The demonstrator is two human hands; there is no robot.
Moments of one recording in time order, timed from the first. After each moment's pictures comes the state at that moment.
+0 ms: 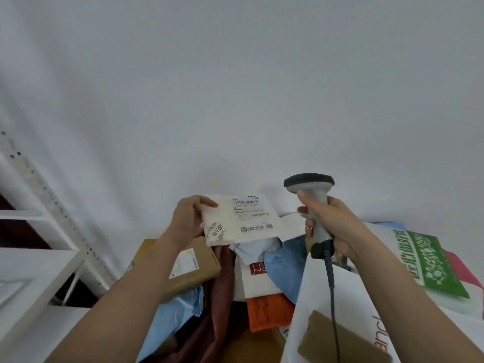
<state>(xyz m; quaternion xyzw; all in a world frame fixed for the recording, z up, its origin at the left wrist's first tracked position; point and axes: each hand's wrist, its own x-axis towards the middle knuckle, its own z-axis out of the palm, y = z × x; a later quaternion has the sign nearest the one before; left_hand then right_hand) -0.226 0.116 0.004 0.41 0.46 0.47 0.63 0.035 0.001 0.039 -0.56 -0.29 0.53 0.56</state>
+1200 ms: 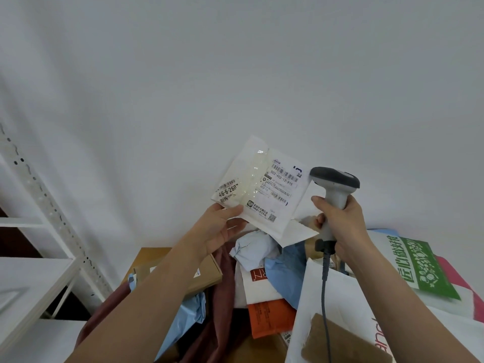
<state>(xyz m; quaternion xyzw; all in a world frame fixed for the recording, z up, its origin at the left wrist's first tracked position) -0.193 0.084 0.025 0.37 0.38 0.42 0.73 0.025 -0.007 0.042 -0.56 -0.27 0.36 0.69</state>
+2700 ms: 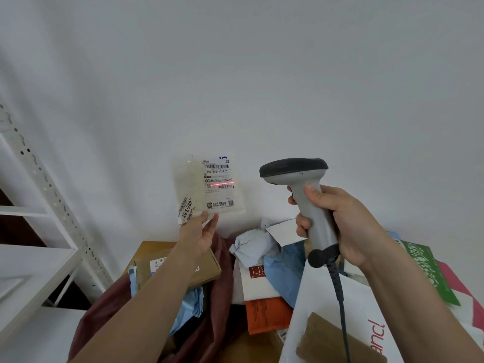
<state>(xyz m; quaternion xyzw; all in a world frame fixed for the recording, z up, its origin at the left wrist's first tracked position) -0.219 0.105 -0.019 0.06 0.36 0.63 0.69 -0.008 -0.058 0.108 -0.43 -0.40 0.57 0.57</state>
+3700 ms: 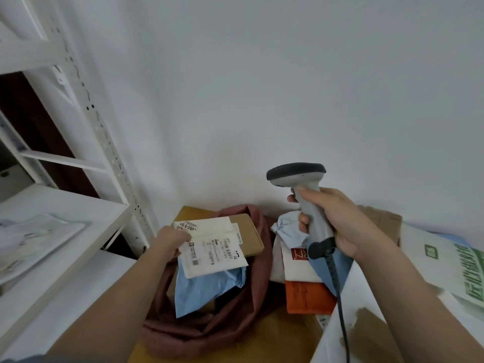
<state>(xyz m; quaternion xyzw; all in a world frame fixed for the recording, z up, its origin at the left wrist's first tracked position) -0.406 0.106 -0.105 0.30 0.78 0.34 0.43 -0.087 0.009 0.052 -0.47 -0.38 0.63 0.49</state>
